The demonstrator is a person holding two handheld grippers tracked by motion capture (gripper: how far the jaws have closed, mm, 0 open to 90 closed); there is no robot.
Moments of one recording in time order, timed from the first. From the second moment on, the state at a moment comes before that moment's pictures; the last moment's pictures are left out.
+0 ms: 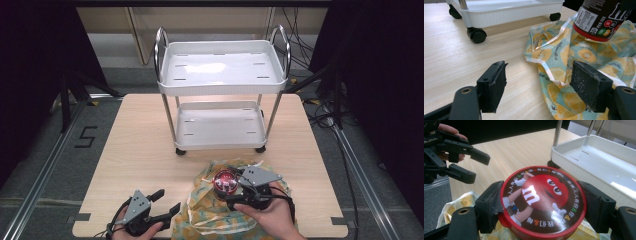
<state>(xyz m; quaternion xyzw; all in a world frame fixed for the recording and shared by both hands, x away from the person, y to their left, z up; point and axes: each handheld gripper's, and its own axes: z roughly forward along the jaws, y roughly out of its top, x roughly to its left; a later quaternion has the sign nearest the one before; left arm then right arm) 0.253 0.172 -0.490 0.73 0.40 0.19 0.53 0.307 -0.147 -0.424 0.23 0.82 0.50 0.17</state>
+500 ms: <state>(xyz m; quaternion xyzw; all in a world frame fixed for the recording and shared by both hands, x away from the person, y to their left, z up) 0.254 0.174 -0.489 0.73 0.40 0.20 0.52 0.312 -0.147 -0.421 0.23 0.82 0.50 0.17</state>
